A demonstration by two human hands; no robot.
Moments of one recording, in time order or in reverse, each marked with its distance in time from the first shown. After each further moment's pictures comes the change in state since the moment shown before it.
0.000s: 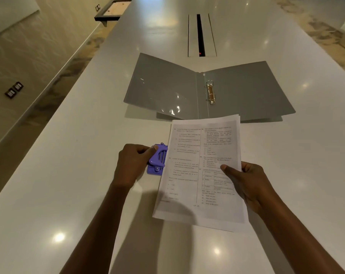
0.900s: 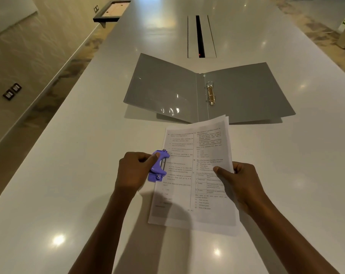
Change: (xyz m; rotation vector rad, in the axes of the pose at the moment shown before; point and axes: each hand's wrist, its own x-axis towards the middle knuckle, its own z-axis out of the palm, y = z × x) left_hand -0.012 -0.005 0.001 0.035 0.002 -0.018; right_hand -0.008 0.003 0.025 -0.121 -0.016 -0.143
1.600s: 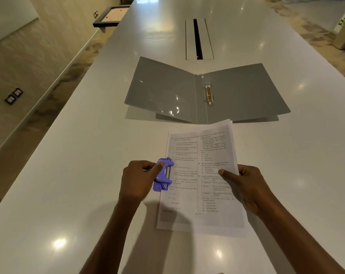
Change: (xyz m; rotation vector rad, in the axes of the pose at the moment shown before) left_hand -0.031 -0.005 0.007 0.032 0.008 -0.012; right_hand -0.008 0.006 -0.019 0.061 -0.018 0.117
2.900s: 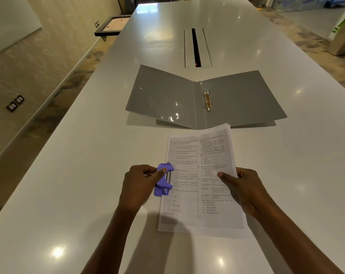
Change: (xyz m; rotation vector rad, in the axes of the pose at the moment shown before) left_hand -0.003 0.003 -0.003 0.042 -0.016 0.025; right_hand 0.005 0.001 0.003 -0.002 0.027 -0.005
